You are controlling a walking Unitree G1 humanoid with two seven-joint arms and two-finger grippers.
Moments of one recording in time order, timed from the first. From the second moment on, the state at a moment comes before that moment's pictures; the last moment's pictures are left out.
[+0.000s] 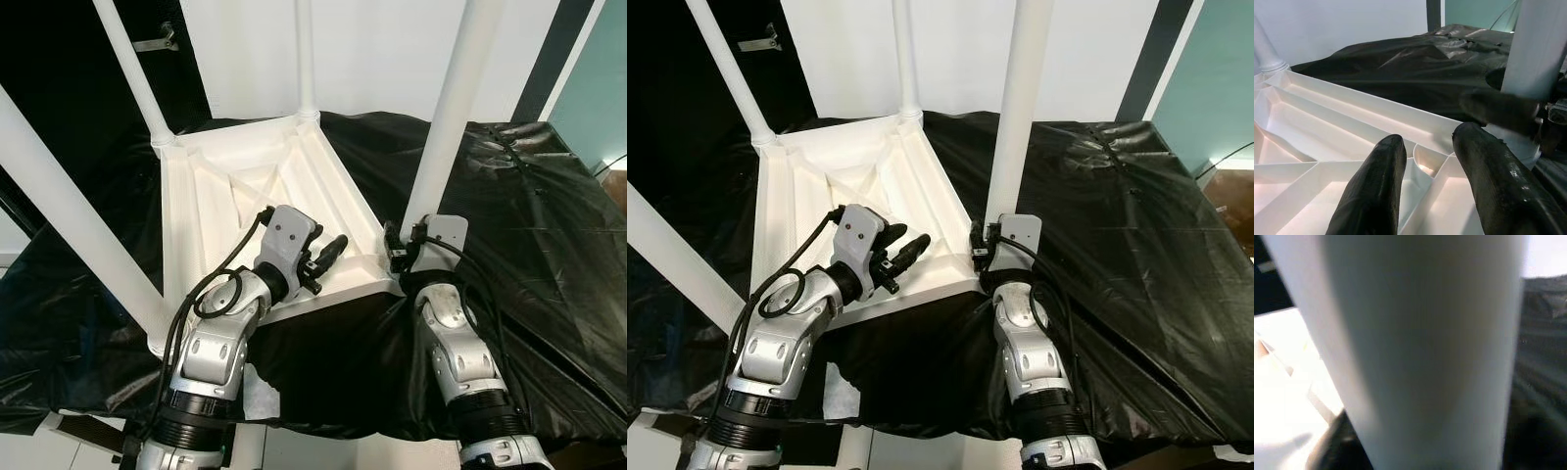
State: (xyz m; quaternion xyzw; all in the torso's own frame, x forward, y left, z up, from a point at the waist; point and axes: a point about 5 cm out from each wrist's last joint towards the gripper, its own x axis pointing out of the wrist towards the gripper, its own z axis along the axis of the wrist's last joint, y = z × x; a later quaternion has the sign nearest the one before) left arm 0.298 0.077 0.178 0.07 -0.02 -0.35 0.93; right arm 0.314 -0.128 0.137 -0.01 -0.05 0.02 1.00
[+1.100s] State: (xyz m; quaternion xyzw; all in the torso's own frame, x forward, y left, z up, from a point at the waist) left arm 0.268 0.078 0.166 0.10 0.01 -0.42 0.90; right arm 0.340 -0.154 0.152 -0.08 -0.01 0.39 0.92
